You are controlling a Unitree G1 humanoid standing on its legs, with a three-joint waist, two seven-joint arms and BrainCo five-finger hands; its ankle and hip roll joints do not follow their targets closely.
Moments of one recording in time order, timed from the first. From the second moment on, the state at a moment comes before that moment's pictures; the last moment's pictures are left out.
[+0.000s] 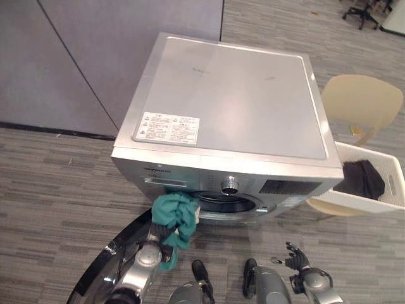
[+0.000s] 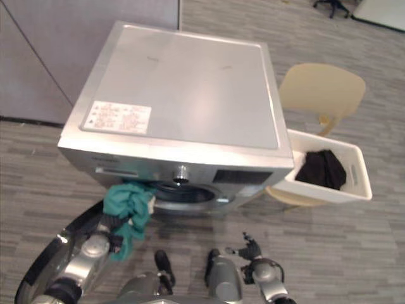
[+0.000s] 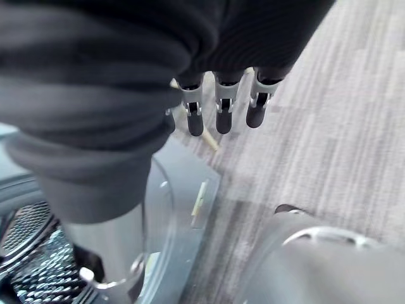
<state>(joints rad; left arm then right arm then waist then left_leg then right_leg) -0.05 0.37 -0.27 0.54 -0.14 -0.03 0.10 0.02 -0.25 0.22 0.80 0.01 0.01 -0.13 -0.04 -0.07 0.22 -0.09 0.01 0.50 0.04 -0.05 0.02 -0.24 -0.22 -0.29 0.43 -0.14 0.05</state>
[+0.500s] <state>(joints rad) -0.33 0.40 -0.30 0.52 -0.15 -0.06 0.21 -0.25 -0.34 0.20 0.72 0.09 -0.04 -0.23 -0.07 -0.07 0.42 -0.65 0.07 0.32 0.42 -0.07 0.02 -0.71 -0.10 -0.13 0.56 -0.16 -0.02</state>
